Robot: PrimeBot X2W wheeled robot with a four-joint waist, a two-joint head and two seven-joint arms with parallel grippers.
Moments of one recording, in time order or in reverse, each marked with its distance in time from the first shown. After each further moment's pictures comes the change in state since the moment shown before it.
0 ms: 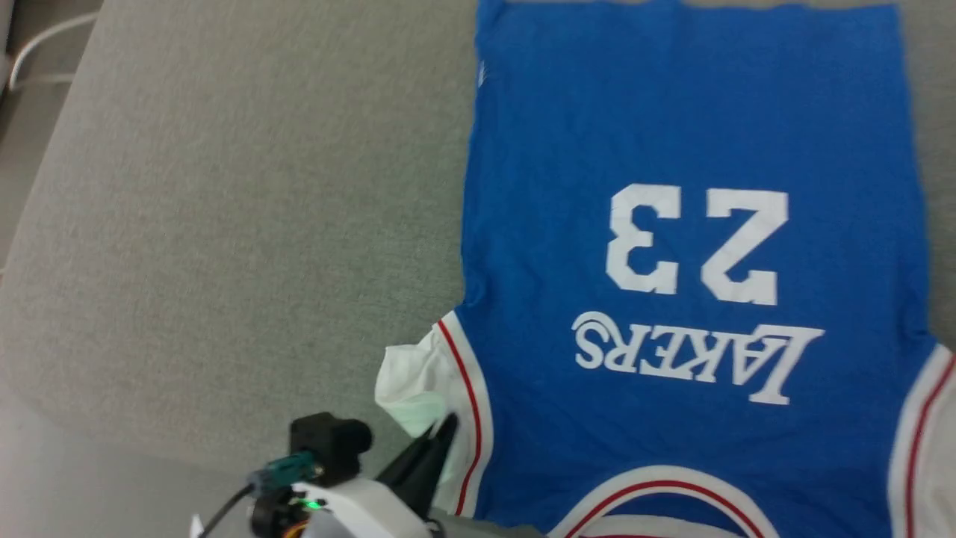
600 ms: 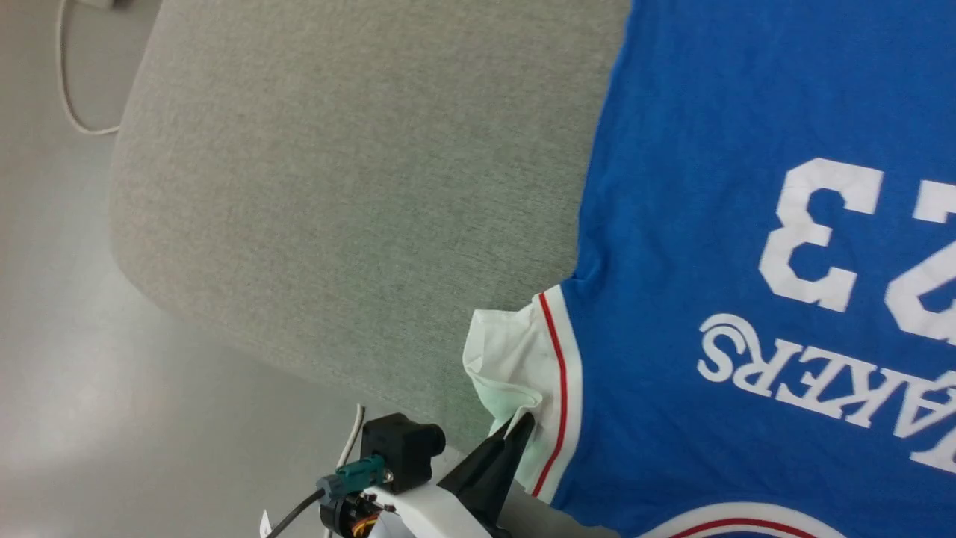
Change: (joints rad) left arm -0.051 -0.090 -0.124 0.046 0.034 -0.028 -0.070; right arm -0.330 -0.137 0.052 0.295 -0.116 0.000 0.139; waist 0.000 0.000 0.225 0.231
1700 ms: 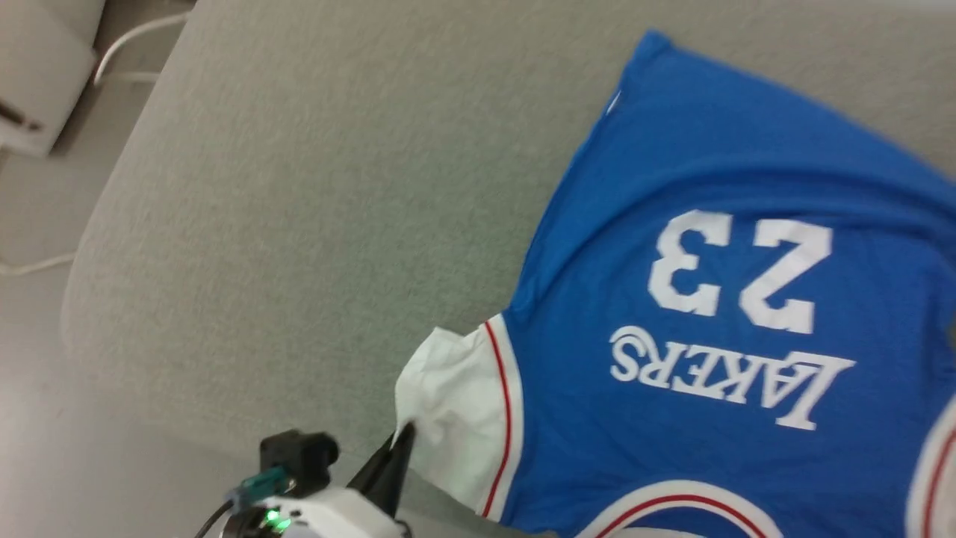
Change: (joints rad) left arm 0.057 0.081 0.145 0.056 -0.029 0.089 -0.025; right arm 0.440 0.061 0.076 0.080 0.106 -0.001 -0.292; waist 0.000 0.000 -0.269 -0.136
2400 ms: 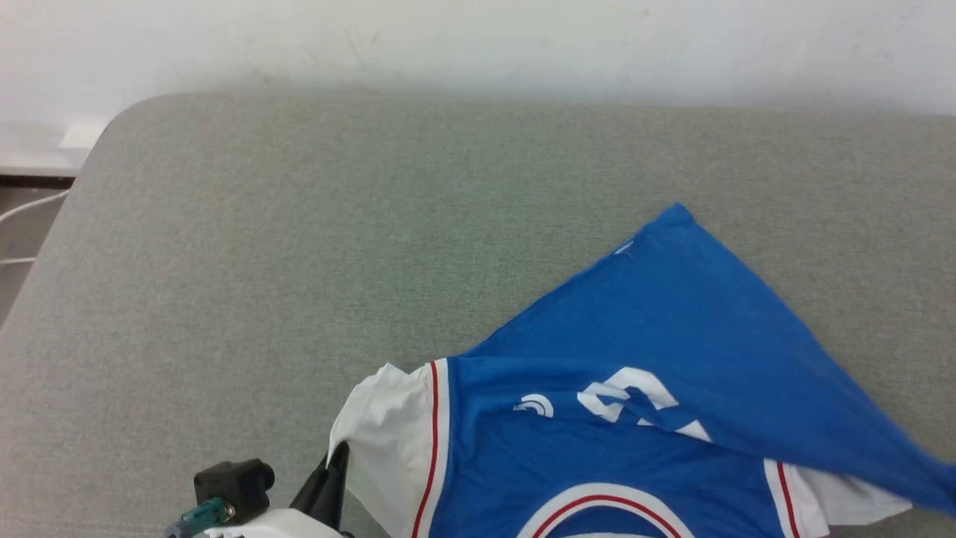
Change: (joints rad) left arm 0.079 0.024 0.102 0.037 -0.028 0.052 -0.083; right arm 0.659 0.165 -0.345 -0.513 -0.007 0.001 0.282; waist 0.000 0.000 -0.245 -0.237
